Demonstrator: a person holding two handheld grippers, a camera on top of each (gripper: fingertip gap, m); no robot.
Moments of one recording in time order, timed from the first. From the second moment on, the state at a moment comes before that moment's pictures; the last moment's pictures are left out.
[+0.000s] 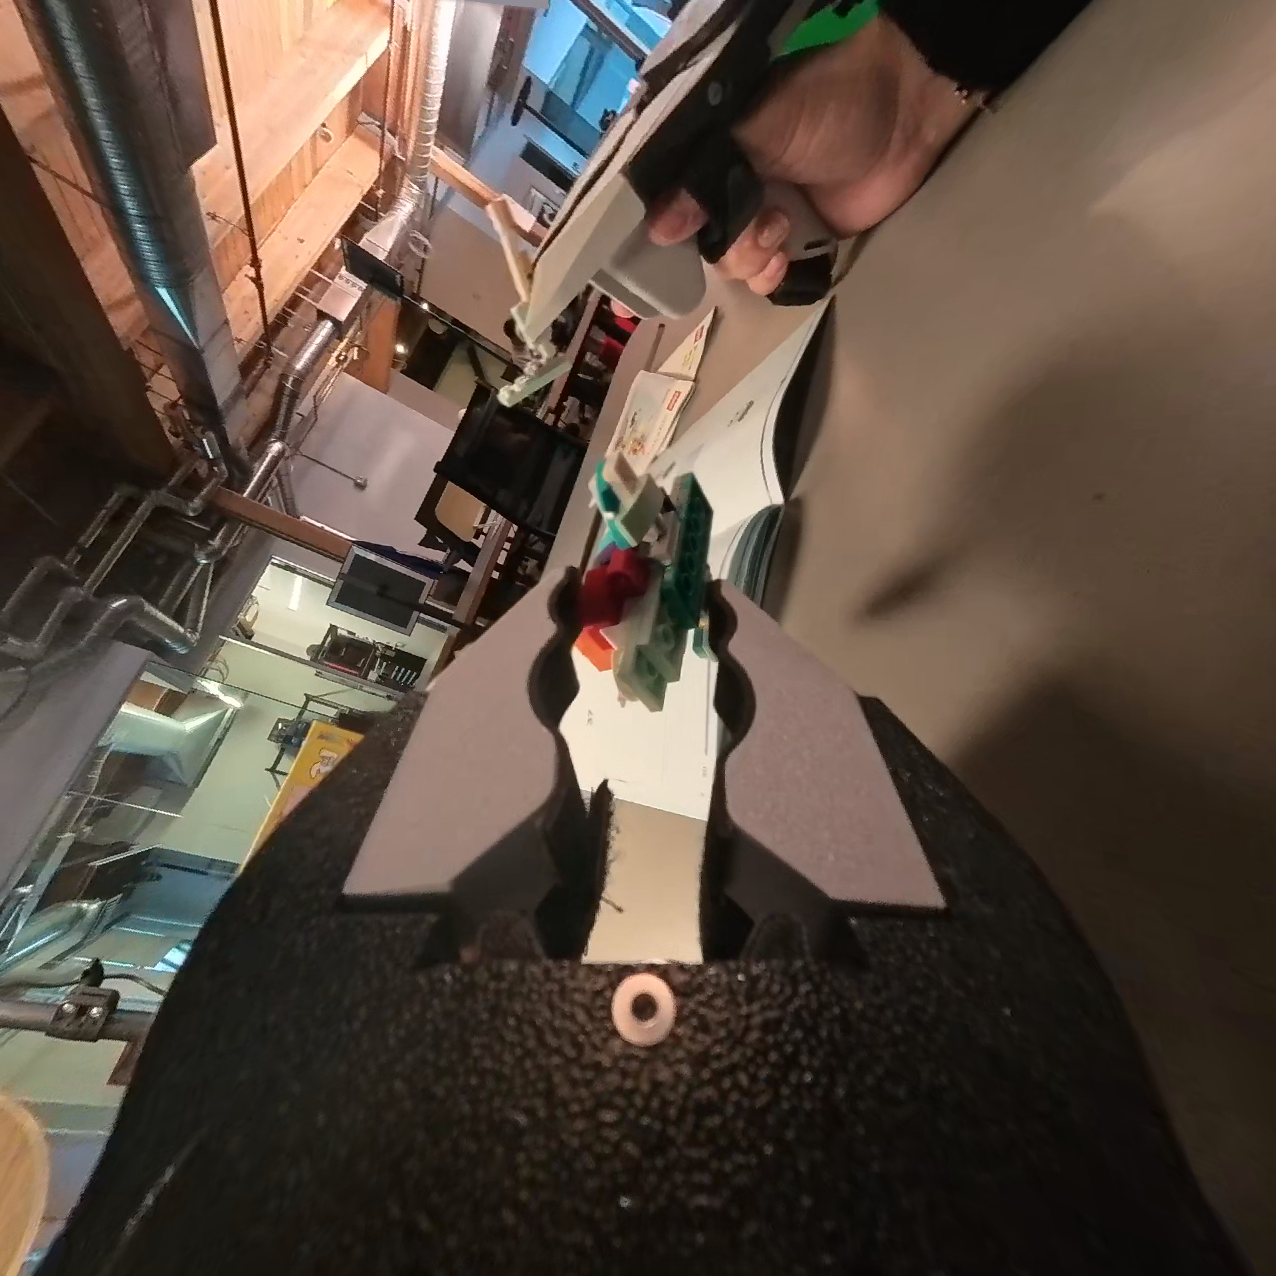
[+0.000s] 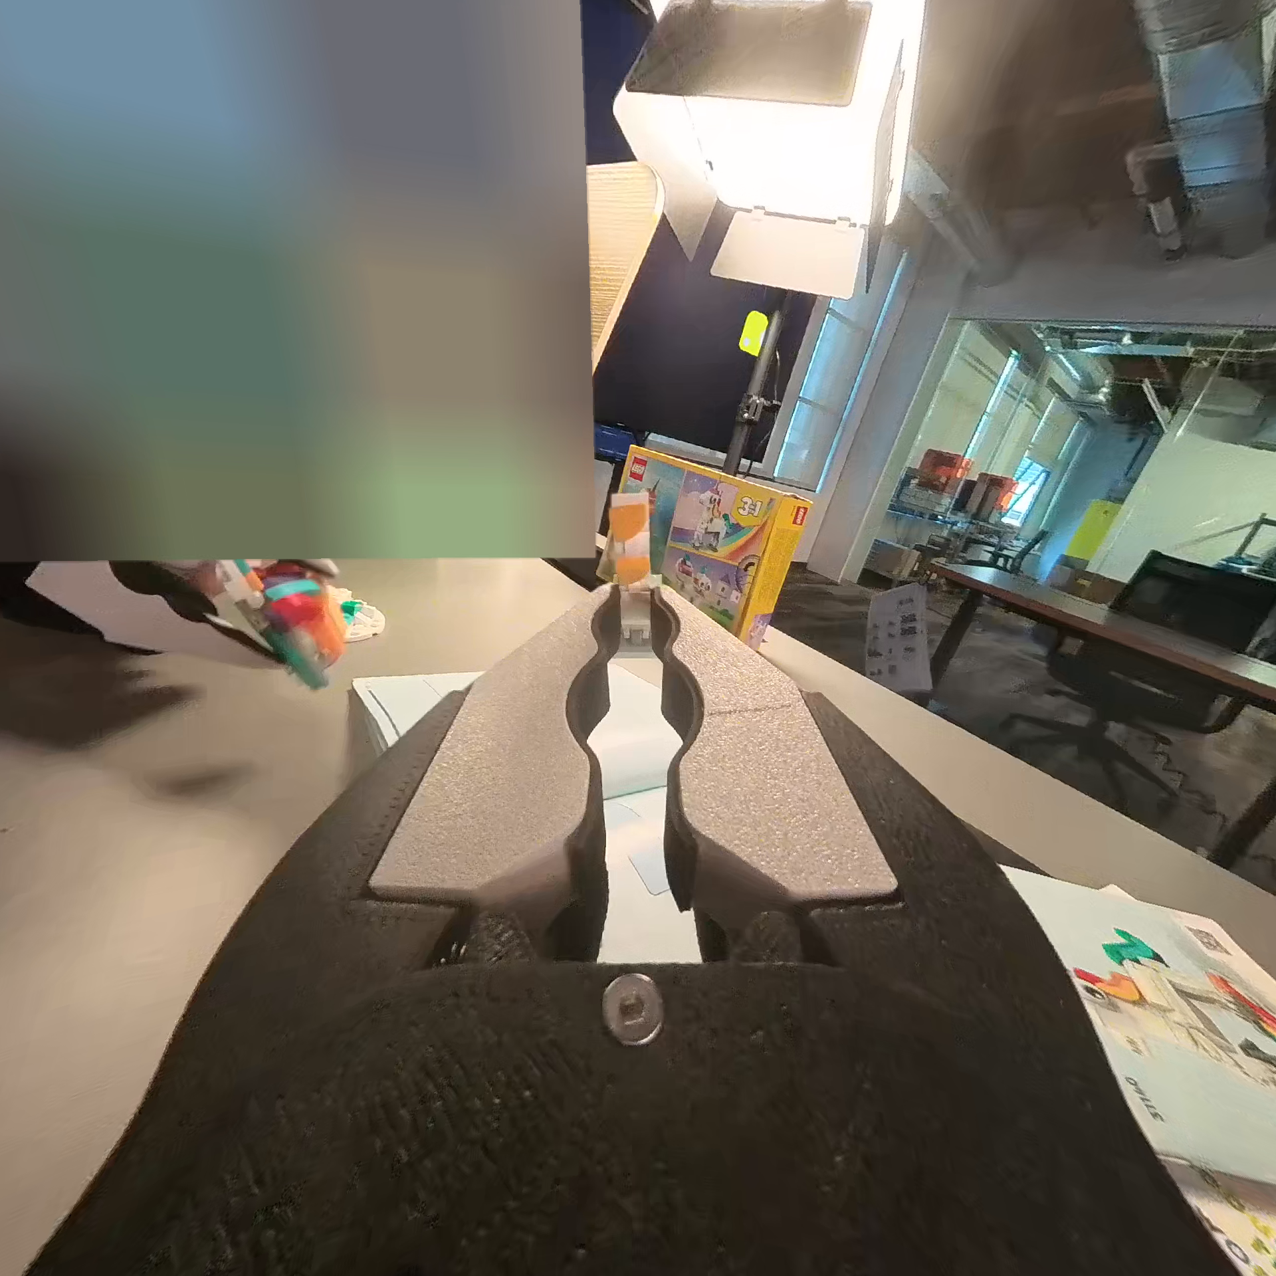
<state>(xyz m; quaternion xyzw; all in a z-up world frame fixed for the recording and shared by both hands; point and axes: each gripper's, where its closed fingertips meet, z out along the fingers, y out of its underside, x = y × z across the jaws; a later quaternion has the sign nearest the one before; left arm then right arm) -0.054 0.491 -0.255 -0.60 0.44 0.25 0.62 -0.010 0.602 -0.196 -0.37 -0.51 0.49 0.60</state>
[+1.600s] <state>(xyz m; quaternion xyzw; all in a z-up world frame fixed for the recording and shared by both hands) -0.059 0.494 -0.262 -0.64 0.41 0.19 0.62 -0.011 0.594 -0.199 -0.35 -0.54 0.48 0.59</state>
